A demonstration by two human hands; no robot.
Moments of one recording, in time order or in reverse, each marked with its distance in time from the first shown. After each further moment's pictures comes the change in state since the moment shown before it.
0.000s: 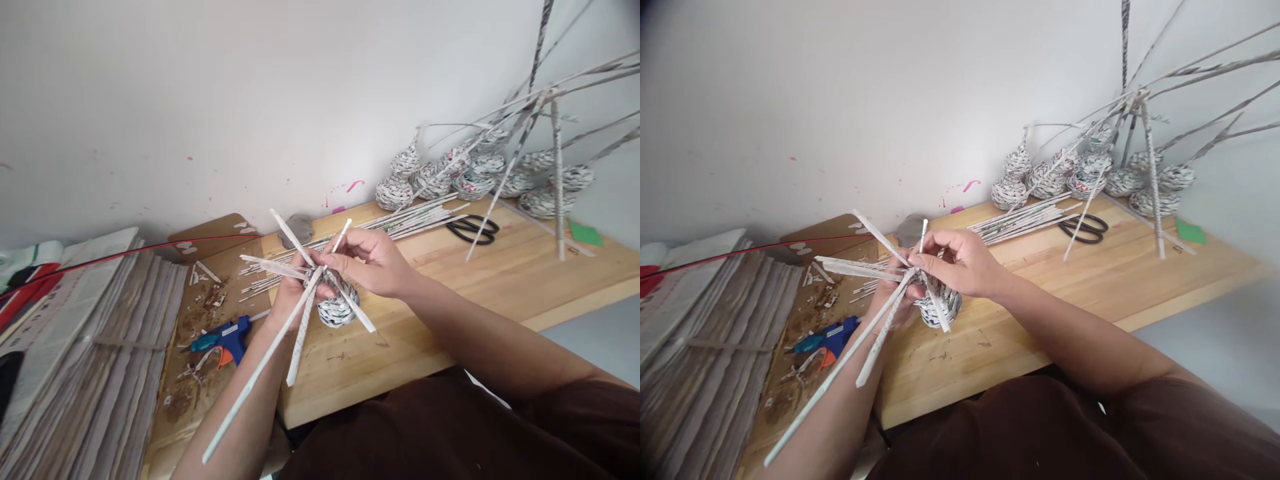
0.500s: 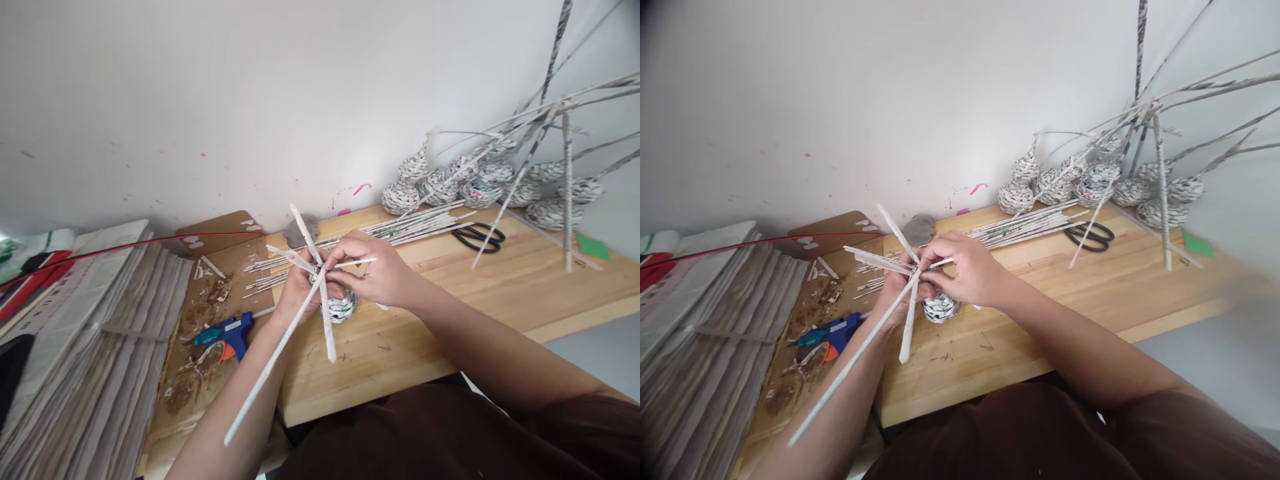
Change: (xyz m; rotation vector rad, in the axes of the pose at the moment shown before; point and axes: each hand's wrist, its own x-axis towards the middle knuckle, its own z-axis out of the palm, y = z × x) left_hand 0.005 0.007 -0.001 0.138 0.044 -0.014; right_hand 0.002 -0.001 -0.006 -0.572 -0.065 -0.340
